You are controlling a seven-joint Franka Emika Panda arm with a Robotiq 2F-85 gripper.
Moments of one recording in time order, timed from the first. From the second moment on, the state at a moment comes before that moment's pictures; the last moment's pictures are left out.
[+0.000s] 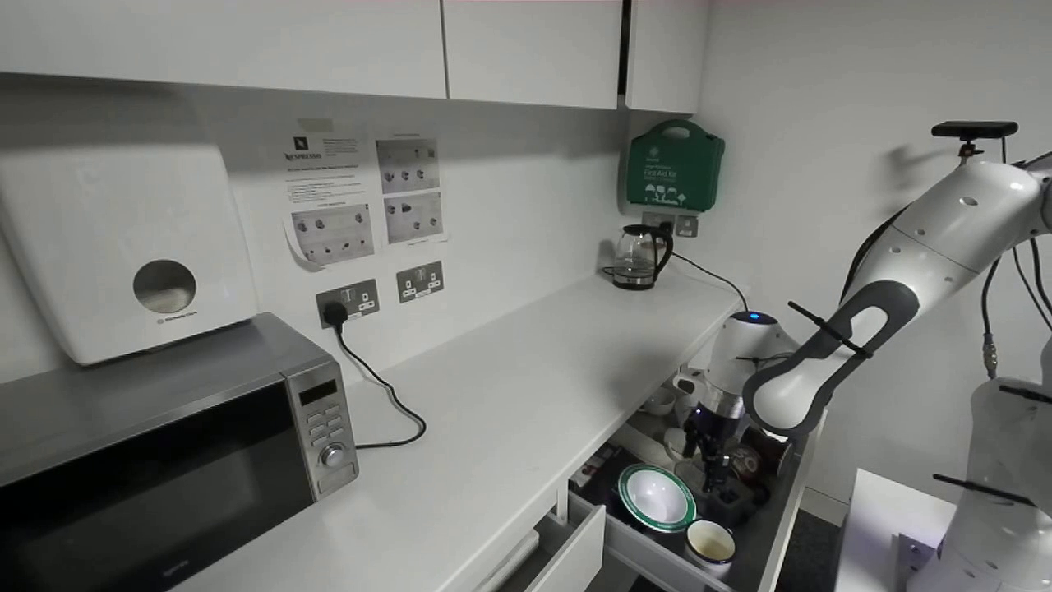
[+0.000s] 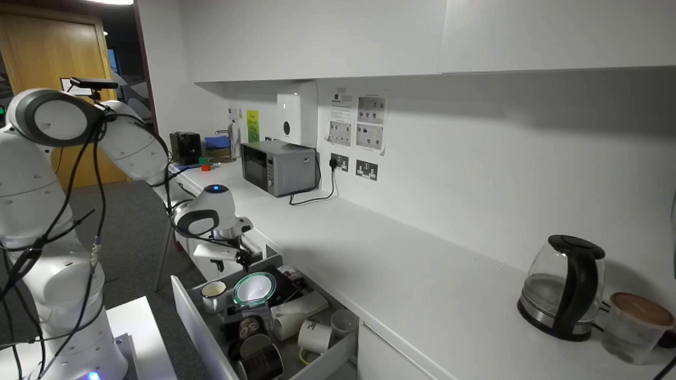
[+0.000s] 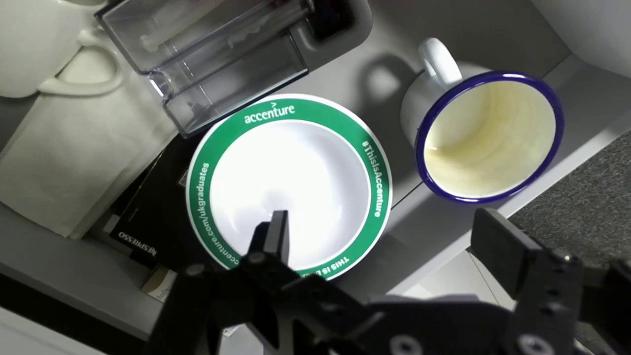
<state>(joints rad) 0.26 -0.09 -0.07 -2.78 0.21 2.83 -0.74</state>
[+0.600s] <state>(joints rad) 0.24 -0.03 -0.03 -2.78 0.23 2.83 -0.75</state>
